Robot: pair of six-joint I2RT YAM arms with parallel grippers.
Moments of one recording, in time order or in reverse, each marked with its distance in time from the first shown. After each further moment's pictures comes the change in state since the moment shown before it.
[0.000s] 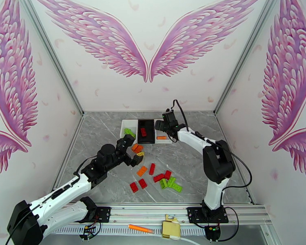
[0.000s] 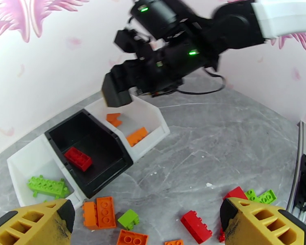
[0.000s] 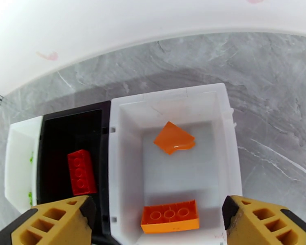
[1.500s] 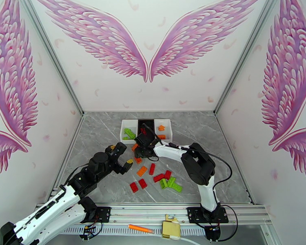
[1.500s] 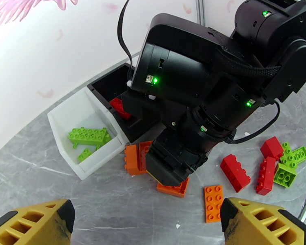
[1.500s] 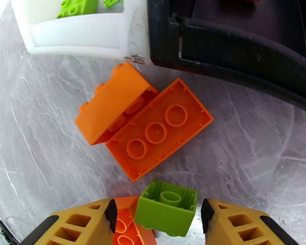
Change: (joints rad) left arm -0.003 -0.262 -0.050 -0.362 -0.163 0.129; right arm 0.381 0.214 0.047 -0.213 -0.119 0.108
